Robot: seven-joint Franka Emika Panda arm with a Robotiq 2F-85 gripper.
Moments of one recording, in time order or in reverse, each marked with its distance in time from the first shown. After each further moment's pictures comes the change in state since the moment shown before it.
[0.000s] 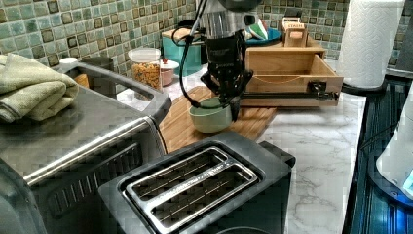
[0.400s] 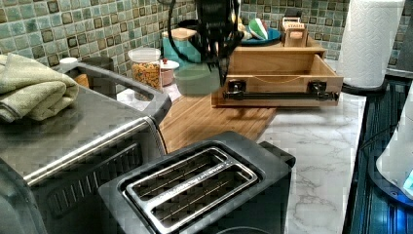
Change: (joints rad) arm 0.065 -0.126 -0.070 0.111 -0.003 -0.126 -0.152
